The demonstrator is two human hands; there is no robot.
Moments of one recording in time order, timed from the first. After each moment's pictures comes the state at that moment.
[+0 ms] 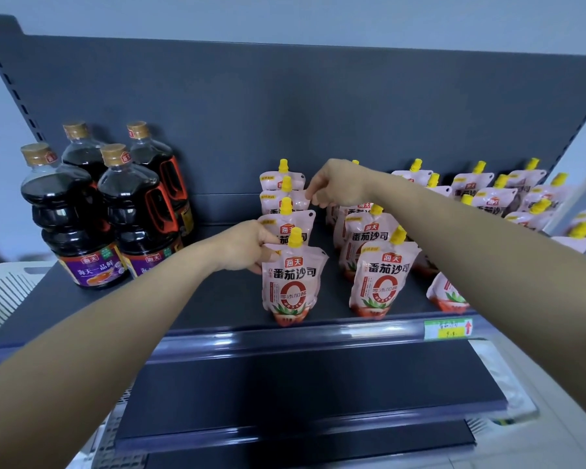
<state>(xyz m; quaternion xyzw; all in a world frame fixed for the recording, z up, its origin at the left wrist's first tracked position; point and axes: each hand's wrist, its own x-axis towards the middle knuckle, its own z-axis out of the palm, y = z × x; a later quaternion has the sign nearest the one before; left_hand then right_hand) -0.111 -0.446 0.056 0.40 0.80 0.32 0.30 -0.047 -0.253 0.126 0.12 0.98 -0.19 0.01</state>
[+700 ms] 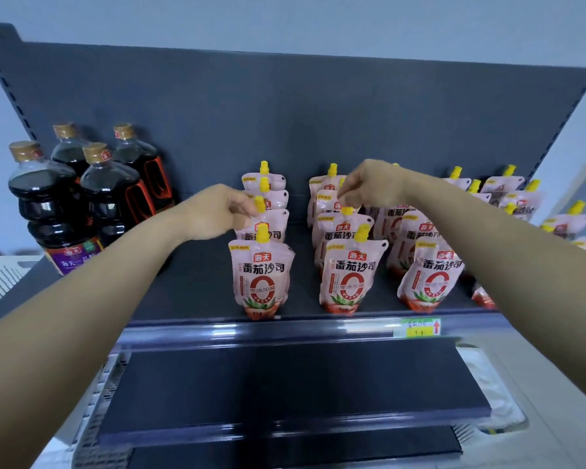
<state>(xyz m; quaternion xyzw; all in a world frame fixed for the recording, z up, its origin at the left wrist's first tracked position) -0.088 -0.440 0.103 0.40 0.84 0.33 0.14 0.033 -0.201 0.144 0.14 0.98 -0.14 -0.01</state>
